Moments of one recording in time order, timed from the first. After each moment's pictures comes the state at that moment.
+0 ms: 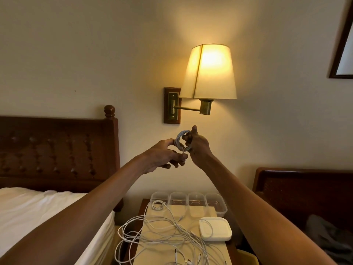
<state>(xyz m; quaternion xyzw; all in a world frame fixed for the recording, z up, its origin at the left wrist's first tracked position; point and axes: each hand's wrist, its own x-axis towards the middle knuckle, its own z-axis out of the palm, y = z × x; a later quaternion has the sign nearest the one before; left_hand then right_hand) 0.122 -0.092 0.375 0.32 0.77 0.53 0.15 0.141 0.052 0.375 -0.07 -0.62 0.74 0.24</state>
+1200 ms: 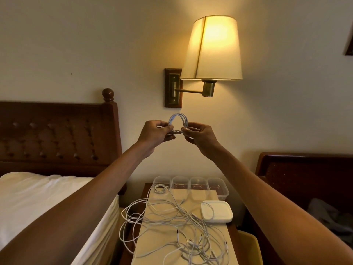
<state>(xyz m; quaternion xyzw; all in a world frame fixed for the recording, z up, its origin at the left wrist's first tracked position) 0.097 -0.086 0.358 0.20 0.72 0.66 -0.01 0.143 0.076 0.346 0.01 -0.69 0.69 0.20</state>
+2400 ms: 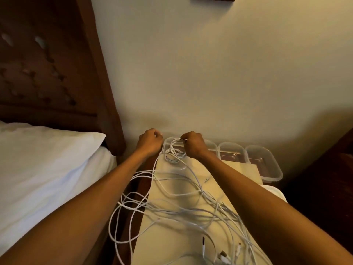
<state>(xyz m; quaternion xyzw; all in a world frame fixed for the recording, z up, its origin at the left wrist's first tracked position) -0.162 -0.081 0.039 0.05 0.92 0.39 0.01 -0.128 0.081 0.037 -0.10 -0.96 0.26 0.00</state>
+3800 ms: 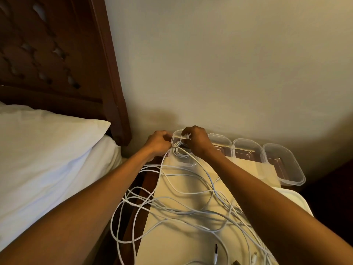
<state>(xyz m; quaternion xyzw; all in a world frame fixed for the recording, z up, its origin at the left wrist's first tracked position) -0.190 -0.090 -0.023 0.06 0.86 0.48 0.15 -0.162 0.075 -0.011 -0.01 -0.97 0.24 0.07</state>
